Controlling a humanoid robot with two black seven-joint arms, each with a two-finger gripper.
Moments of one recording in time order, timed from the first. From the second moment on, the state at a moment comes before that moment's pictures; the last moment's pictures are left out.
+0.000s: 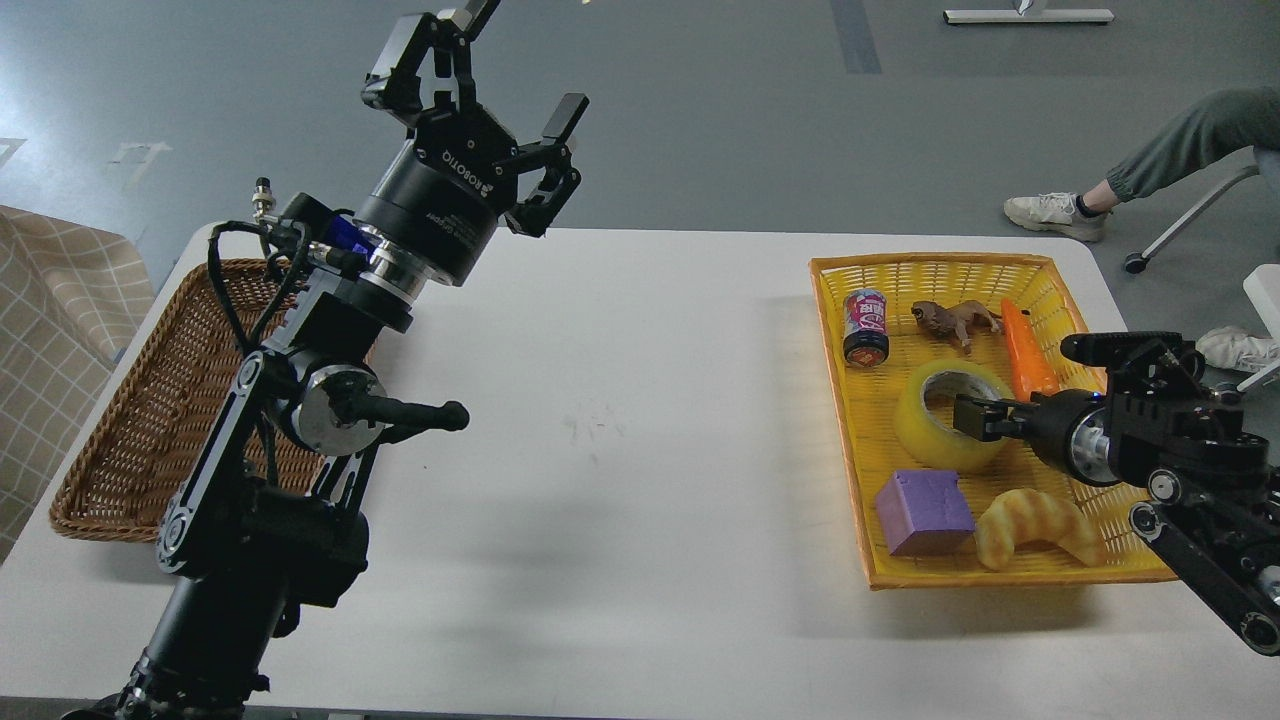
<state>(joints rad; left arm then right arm) -0.35 -0.04 -1.42 -1.59 0.79 -0.22 0.03 0.49 -0.52 0.82 1.15 -1.98 0.42 -0.16</state>
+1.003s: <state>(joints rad) -0.35 -0.04 -1.42 -1.59 0.79 -0.22 0.03 0.48 -0.49 0.82 1.15 -2.04 0.38 -0.16</state>
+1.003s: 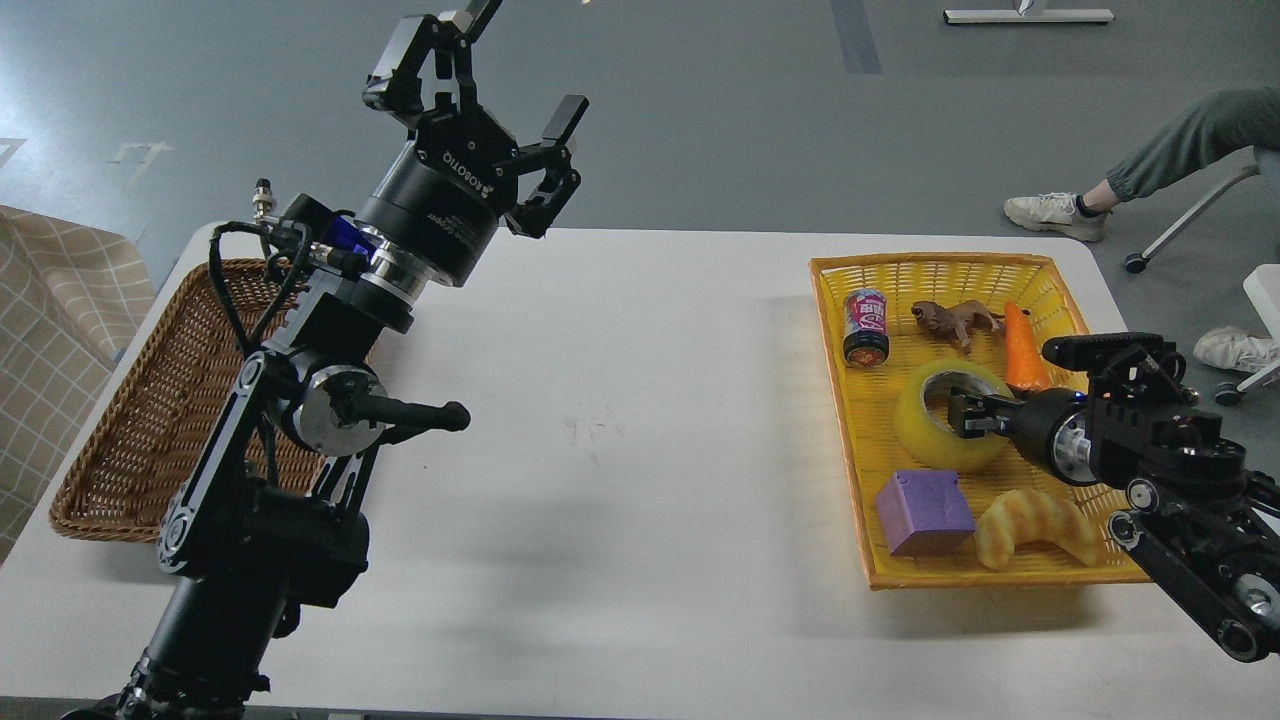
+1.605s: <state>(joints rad) -0.35 -0.04 -1.42 -1.59 0.79 -0.22 0.03 0.44 -0.49 0.82 1.15 -2.04 0.37 -0.16</state>
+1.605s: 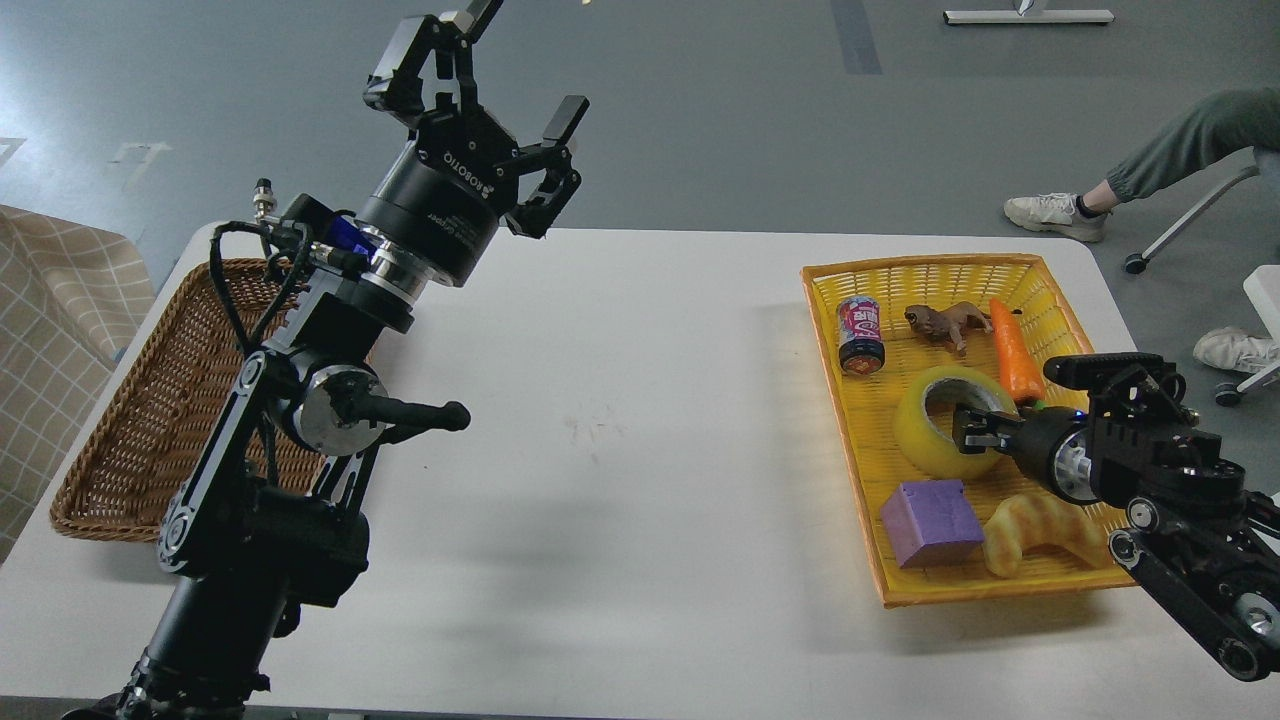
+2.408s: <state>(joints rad) -0.35 -0.04 -1.42 -1.59 0.79 -0.22 0.03 0.44 -0.51 0.87 1.15 -2.03 0.37 -0.16</state>
